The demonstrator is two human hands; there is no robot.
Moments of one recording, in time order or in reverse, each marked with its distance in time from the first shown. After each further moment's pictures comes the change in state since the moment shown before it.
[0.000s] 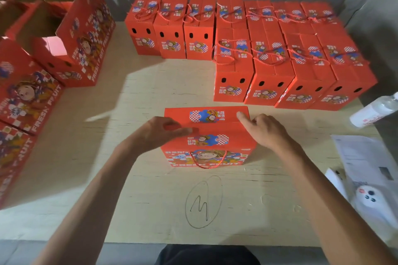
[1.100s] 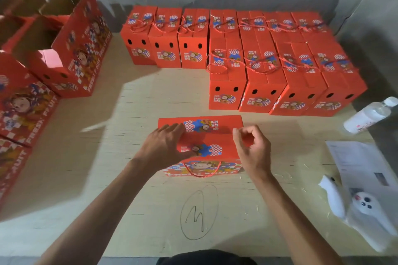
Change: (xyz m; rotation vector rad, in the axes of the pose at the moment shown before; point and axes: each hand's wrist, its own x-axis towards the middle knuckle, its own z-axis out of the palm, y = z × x) left_hand -0.004 0.019 0.036 0.723 0.233 0.441; right_hand -0.029 0.009 0.053 0.657 0.552 -0.326
